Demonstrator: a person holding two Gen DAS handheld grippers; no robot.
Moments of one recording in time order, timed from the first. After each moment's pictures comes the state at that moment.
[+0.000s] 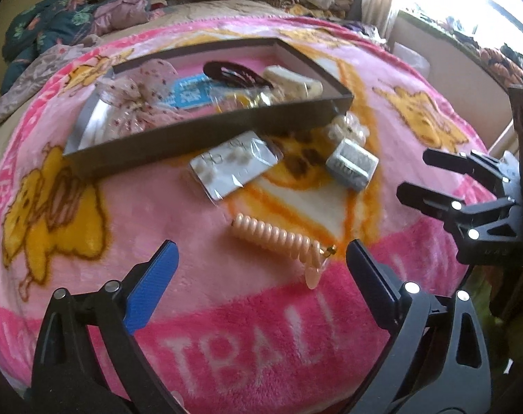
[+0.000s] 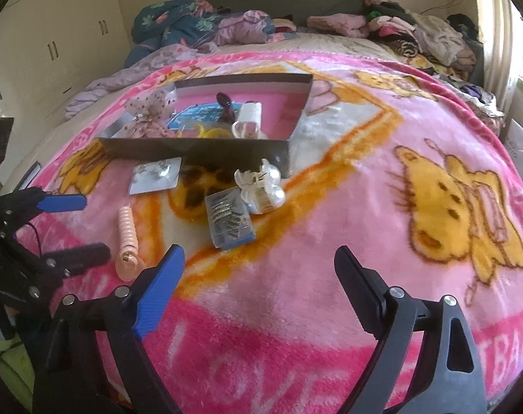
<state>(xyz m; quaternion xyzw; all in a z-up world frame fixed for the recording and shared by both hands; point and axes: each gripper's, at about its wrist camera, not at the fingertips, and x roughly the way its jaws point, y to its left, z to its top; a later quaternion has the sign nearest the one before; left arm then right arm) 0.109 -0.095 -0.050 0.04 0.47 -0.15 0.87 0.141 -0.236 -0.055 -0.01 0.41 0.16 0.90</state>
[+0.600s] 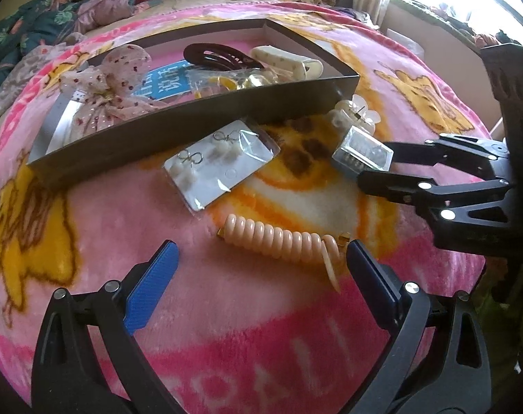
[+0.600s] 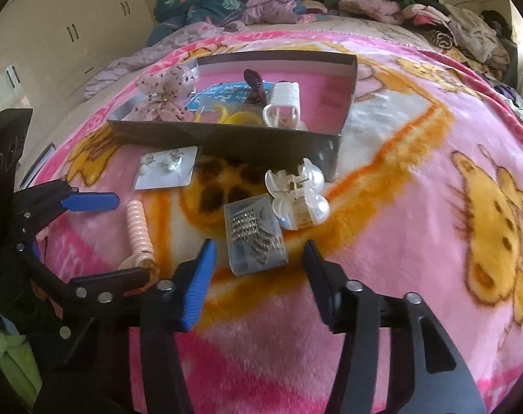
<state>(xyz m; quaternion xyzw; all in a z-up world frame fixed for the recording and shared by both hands) 0.133 -0.104 -0.072 0.06 0.48 -0.17 0.86 0.183 -0.213 -0.075 -0.02 0.44 0.22 0.87</state>
